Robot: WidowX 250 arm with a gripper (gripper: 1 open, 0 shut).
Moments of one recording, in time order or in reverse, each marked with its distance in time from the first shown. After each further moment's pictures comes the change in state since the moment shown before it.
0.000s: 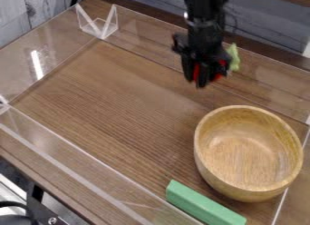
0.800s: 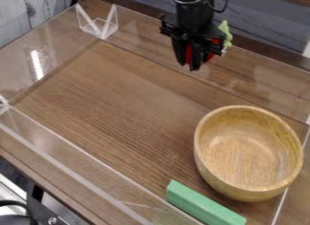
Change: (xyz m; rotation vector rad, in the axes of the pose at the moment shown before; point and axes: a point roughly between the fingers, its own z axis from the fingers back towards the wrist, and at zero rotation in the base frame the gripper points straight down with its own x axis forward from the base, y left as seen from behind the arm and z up) arm 0.001 -0.013 0.011 -0.001 -0.015 0.045
